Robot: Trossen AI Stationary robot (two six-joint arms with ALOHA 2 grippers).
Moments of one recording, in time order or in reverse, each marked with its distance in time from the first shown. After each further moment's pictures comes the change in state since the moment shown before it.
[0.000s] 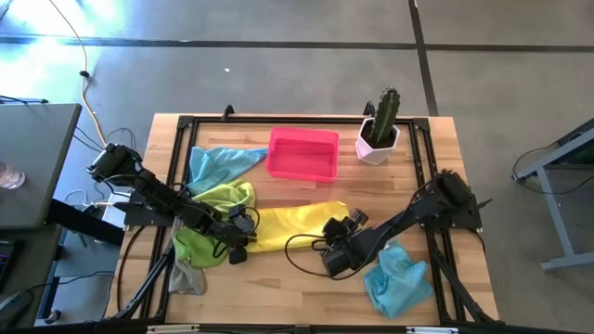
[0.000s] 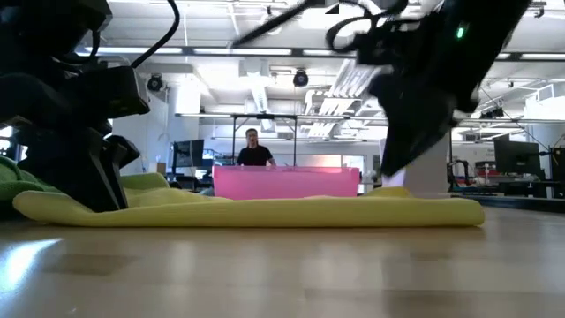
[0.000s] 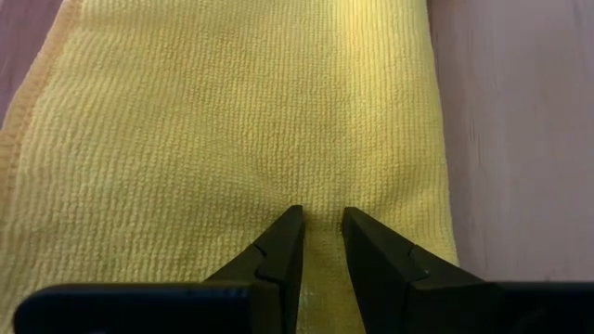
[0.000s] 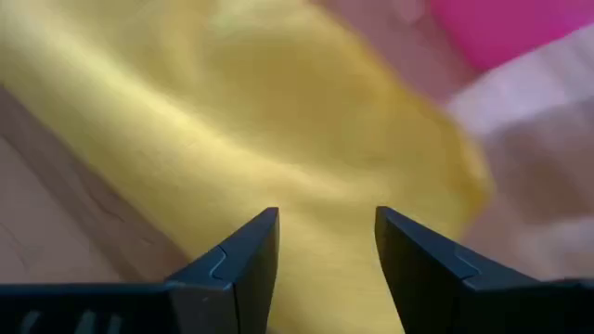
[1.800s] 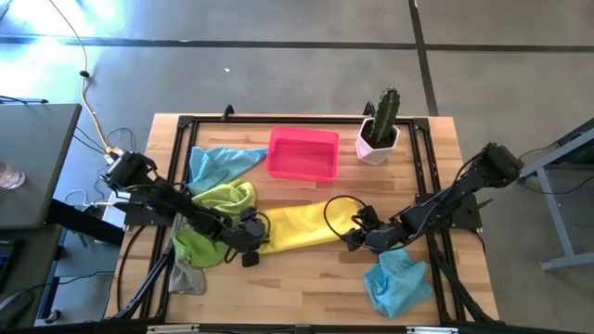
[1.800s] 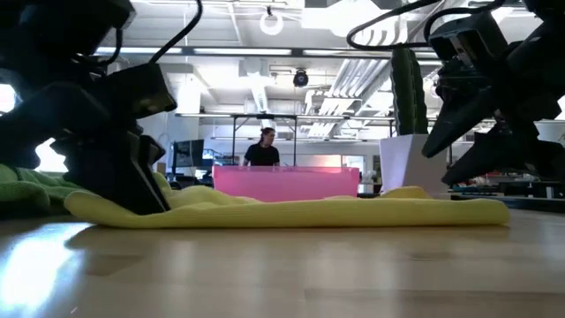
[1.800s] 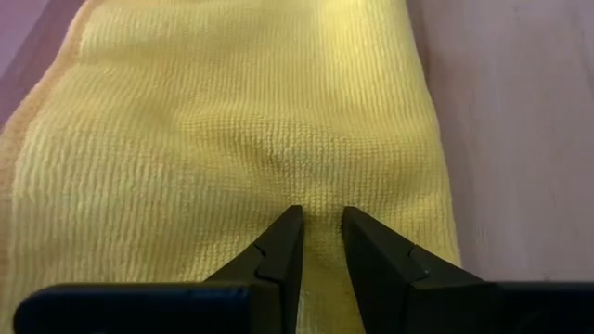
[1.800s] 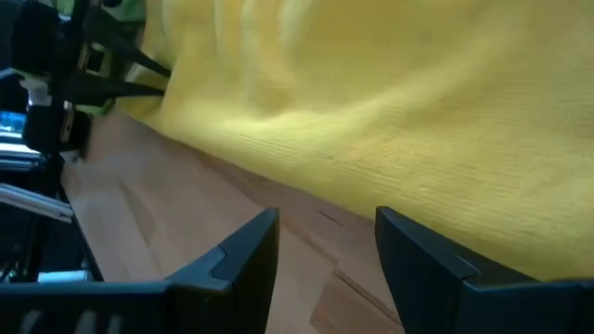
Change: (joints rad) left arm 0.003 0.187 0.101 0.140 -0.085 0.071; right arm 0.025 -0.500 -0.750 0.953 -0.216 0.458
